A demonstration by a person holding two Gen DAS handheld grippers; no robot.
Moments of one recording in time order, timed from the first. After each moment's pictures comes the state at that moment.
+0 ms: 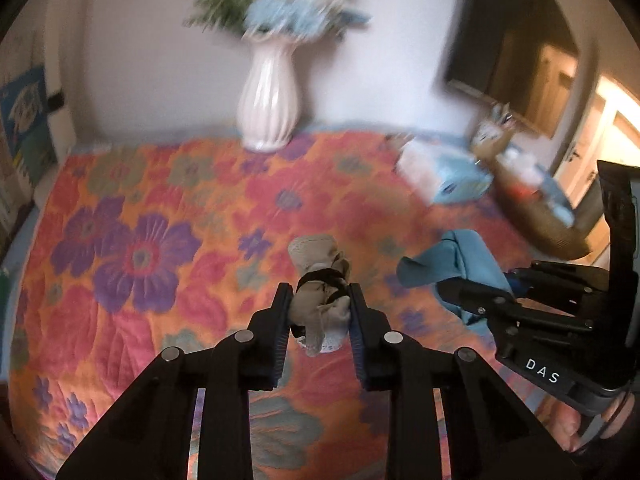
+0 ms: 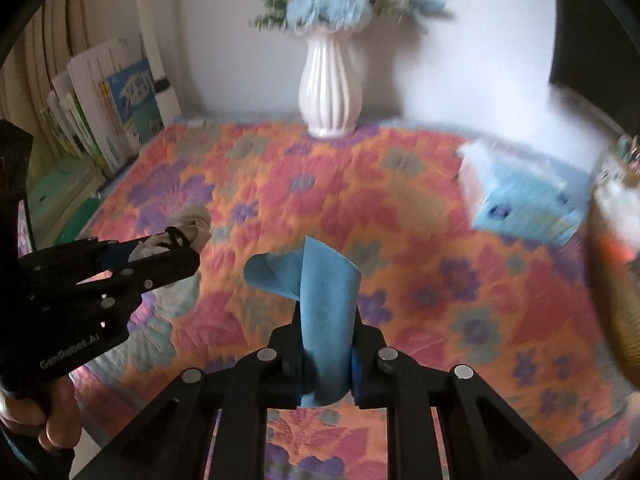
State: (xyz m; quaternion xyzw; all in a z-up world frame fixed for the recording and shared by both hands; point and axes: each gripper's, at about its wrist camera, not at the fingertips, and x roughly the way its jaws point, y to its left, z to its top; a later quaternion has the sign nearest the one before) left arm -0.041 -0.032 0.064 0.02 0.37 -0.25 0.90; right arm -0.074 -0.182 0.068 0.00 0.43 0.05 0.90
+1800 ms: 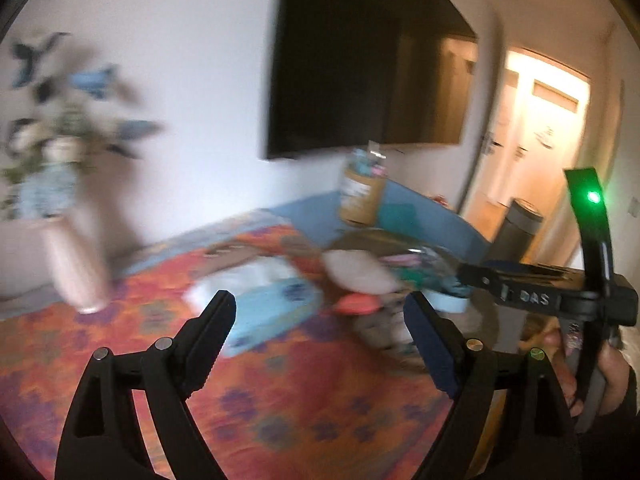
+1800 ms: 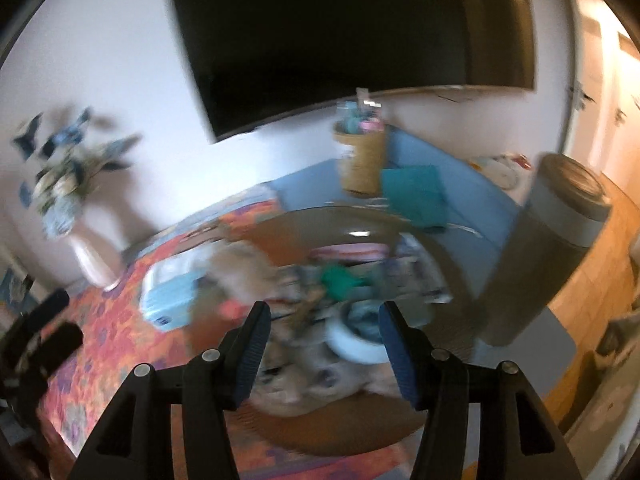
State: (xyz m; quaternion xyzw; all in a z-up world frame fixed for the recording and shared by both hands) left arm -0.043 -0.241 0.172 0.06 0.28 -0.37 0.89; right arm -0.136 -0.477 0.174 0.15 0.37 -0.20 0.89
